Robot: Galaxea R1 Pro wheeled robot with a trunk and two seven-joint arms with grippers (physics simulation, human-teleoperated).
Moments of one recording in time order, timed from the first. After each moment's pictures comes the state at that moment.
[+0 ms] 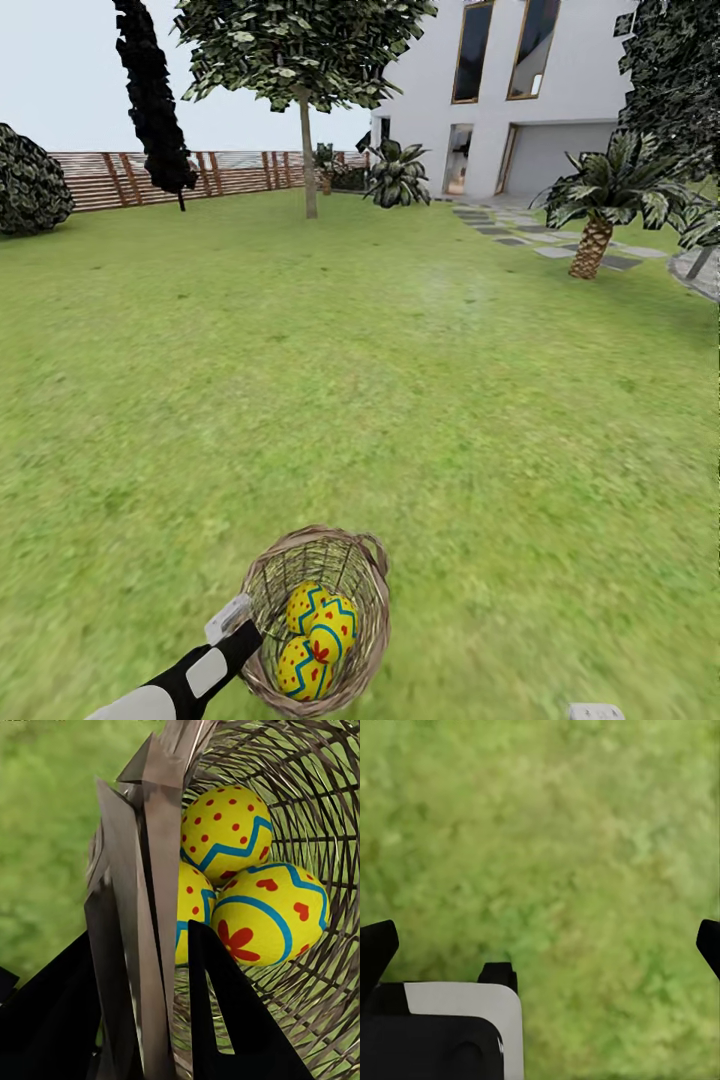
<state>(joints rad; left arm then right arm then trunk) -0.62 -0.02 0.57 -0.07 0.16 0.02 -0.02 -0.42 -0.22 -0.32 -0.01 0.25 -0.19 0.21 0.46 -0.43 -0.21</state>
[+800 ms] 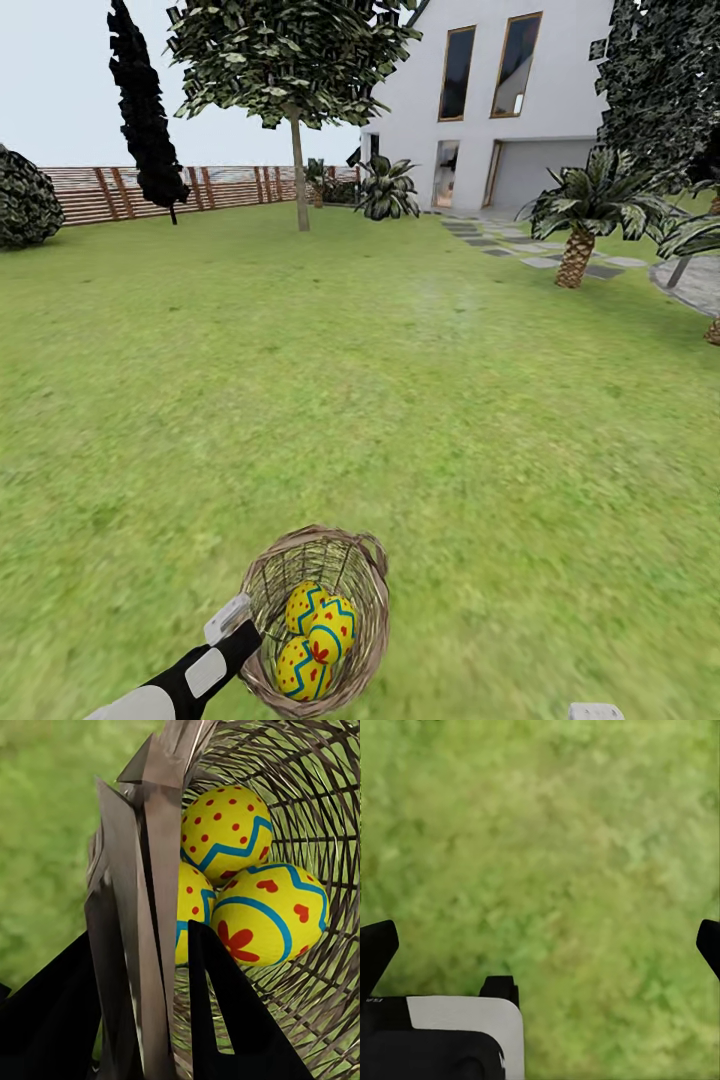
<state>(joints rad) -0.62 -0.02 0.57 -0.07 0.16 0.02 -0.02 -0.42 -0.21 -0.33 -0.01 0.25 -0.19 0.21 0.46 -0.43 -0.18</state>
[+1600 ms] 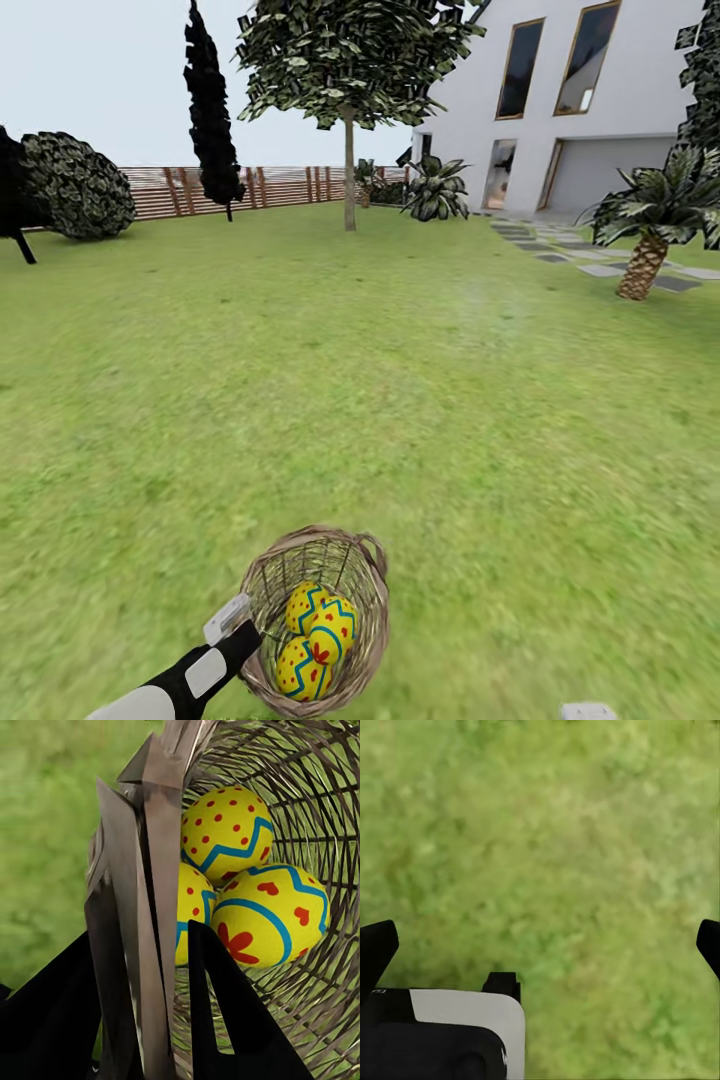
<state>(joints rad) -0.62 -0.02 0.57 -0.07 0.16 0.02 -0.02 -0.42 -0.20 -0.33 -0.01 0.30 -0.19 0.21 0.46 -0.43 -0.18</state>
